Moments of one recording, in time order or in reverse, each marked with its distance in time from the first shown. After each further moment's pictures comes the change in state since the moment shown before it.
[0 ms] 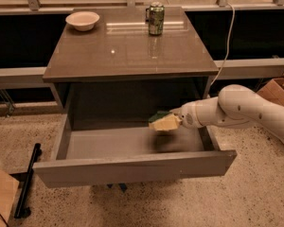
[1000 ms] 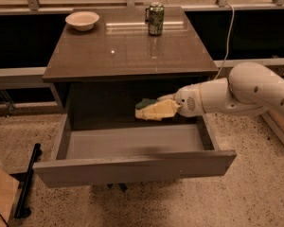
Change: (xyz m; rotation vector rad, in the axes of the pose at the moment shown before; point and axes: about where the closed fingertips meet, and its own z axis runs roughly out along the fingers) arm -0.076 0.107 -0.054 -0.225 -0.080 0.001
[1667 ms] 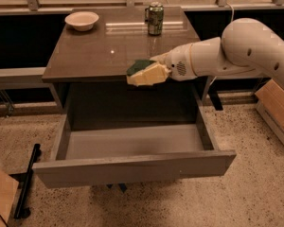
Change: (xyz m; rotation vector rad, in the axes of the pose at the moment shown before) arm -0.109 -0.003 -0.007 0.121 -0.059 -0.281
